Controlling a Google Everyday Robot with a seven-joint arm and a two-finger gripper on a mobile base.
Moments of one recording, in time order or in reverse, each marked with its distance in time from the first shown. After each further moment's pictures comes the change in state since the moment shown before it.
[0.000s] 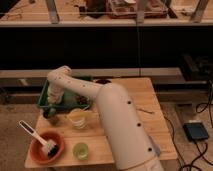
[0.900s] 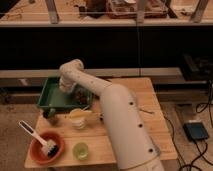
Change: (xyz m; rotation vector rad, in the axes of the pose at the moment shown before) arm -0.011 0.093 -0.020 -0.158 0.028 0.217
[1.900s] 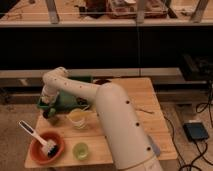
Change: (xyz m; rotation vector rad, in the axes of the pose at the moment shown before) arm 0.022 -0.122 0.009 0.162 0.045 -0.146
